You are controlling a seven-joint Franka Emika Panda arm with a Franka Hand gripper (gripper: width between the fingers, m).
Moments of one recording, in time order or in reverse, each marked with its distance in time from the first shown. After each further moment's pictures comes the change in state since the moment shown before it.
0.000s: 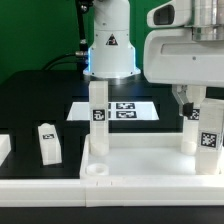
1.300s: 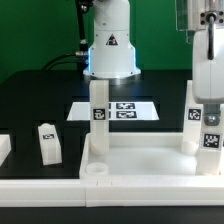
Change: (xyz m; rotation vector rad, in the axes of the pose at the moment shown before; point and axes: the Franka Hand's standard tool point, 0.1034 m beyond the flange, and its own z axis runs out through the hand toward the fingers) arm -0.001 0.004 0.002 -0.014 -0.063 1.259
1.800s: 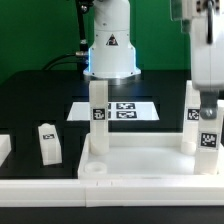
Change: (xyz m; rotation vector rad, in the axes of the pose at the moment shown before) arm 0.007 -0.011 -0.024 0.028 -0.021 -0.140
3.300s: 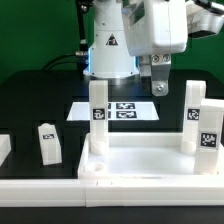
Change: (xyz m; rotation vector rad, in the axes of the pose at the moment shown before) arm 0.069 -0.023 -0.025 0.074 0.022 -0.333
